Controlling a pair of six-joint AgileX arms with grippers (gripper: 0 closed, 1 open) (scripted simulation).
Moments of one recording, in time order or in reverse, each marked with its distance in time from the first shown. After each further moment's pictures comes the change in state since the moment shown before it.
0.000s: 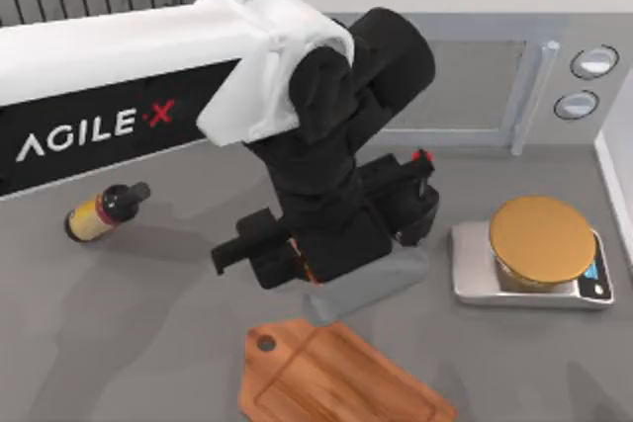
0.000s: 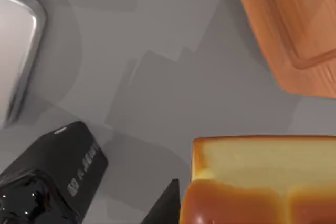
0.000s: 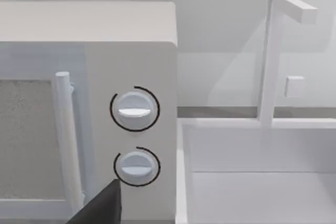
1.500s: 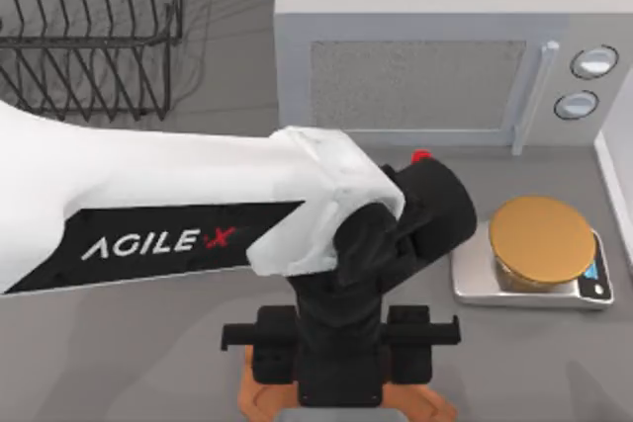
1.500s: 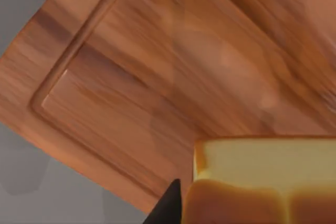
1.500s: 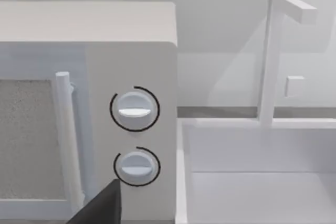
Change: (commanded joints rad) left arm -0.165 0.017 -0.221 0.095 -0.004 0.246; right arm 0.000 0.000 0.000 0.000 0.000 0.000
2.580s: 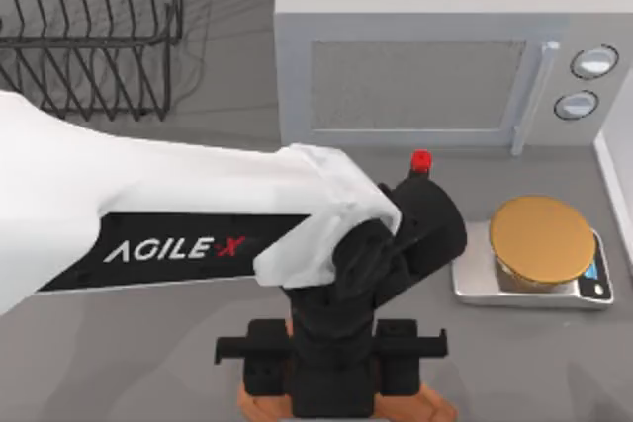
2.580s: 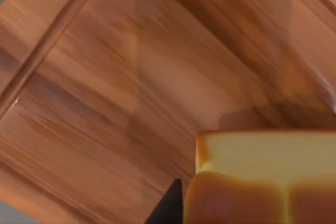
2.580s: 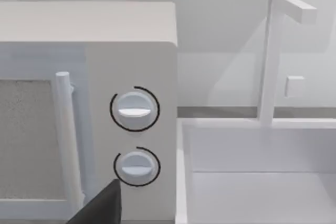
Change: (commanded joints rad) left arm 0.010 0.027 -0.034 0.023 -0.003 -0.011; right arm 0.000 0.000 0.000 0.000 0.000 0.000
